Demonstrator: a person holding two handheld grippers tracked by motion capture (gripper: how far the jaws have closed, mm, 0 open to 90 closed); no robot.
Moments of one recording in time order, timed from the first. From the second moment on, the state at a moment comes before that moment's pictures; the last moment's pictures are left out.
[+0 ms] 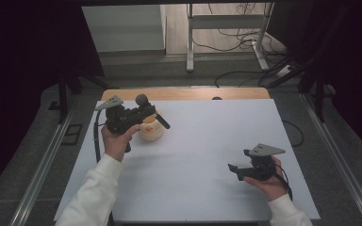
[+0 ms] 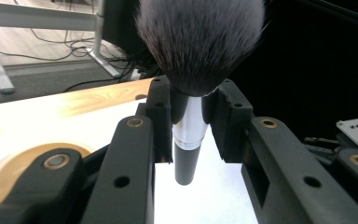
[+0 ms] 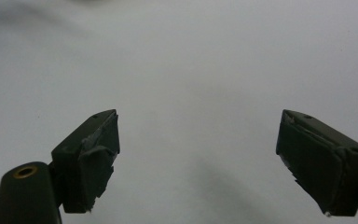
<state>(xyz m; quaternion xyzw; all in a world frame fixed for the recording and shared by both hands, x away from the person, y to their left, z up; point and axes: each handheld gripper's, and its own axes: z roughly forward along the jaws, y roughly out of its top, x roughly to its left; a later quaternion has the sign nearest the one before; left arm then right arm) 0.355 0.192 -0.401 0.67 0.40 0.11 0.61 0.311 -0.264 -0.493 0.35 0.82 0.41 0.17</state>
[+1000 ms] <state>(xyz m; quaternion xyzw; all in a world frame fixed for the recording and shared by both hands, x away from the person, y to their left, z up) 0.377 0.228 -0.403 0.65 0.46 0.15 0.59 0.312 -0.264 -0.495 0.35 0.83 0.41 0.16</state>
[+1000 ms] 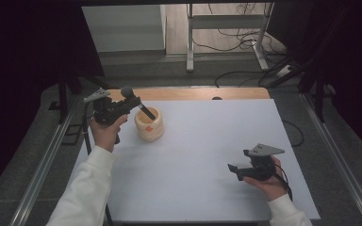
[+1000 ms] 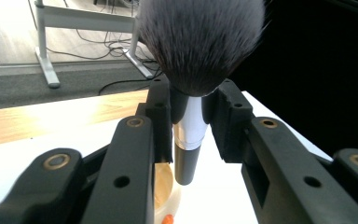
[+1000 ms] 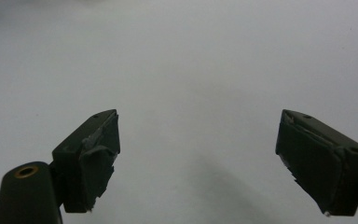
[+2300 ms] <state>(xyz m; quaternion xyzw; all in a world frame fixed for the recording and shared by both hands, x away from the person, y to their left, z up) 0.403 0.219 -0.433 0.67 0.48 0.16 0.54 0.312 -0.263 -0.496 0.35 0.83 0.41 0.16</state>
